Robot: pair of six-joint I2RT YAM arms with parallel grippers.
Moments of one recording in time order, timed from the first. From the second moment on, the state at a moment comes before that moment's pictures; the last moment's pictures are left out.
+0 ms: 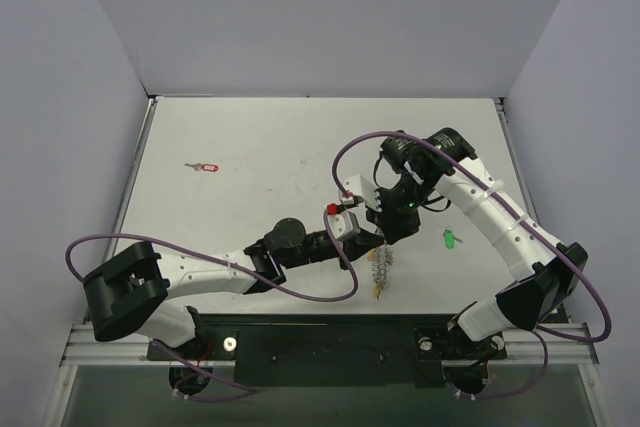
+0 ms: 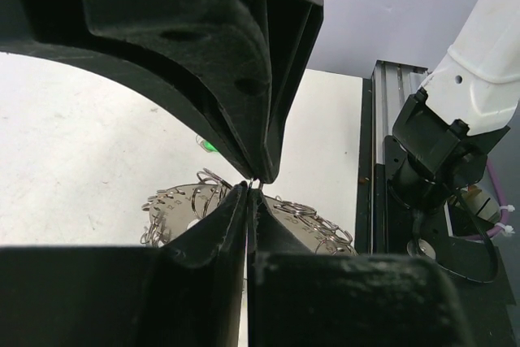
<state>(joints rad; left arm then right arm) -1.12 1.42 0.65 0.84 0.22 -0.07 0.63 1.48 1.56 -1.55 -0.45 -0.91</state>
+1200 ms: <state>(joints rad) -1.12 1.36 0.35 1.16 0.16 -0.14 0.47 1.25 1.32 -1.53 -0.73 -1.26</state>
